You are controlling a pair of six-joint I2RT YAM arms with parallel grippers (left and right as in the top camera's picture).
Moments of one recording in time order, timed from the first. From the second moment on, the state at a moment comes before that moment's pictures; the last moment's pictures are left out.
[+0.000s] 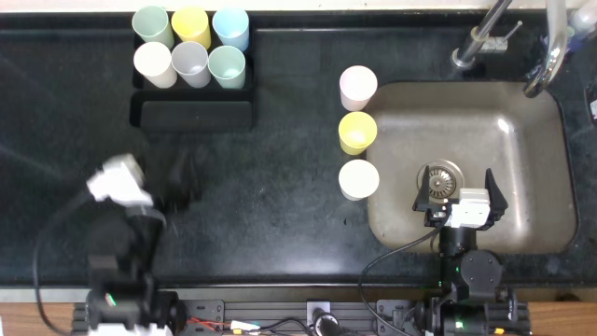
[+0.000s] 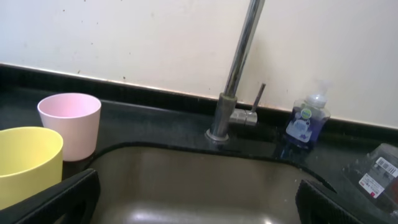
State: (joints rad) left arm -0.01 0.55 0.37 0.00 0.11 -0.44; right arm -0.04 0.02 0.02 -0.01 0.04 -0.17
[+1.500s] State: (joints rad) left arm -0.56 2.70 2.93 -1.40 0.08 -0.50; right arm -0.04 0.01 0.02 -0.01 0.04 -0.17
